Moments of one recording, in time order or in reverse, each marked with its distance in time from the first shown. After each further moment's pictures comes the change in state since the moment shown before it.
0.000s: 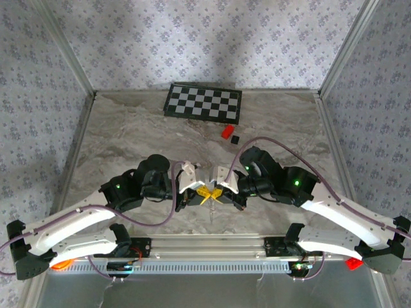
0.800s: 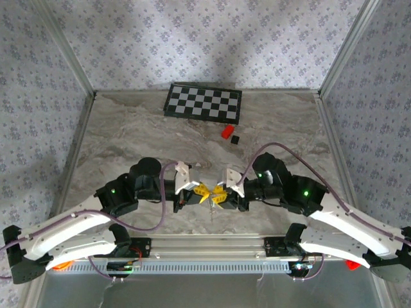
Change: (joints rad) left arm -0.004 -0.074 -0.059 0.132 0.009 -0.031; right arm -0.002 -0.146 -0.153 0.211 -0.059 0.065
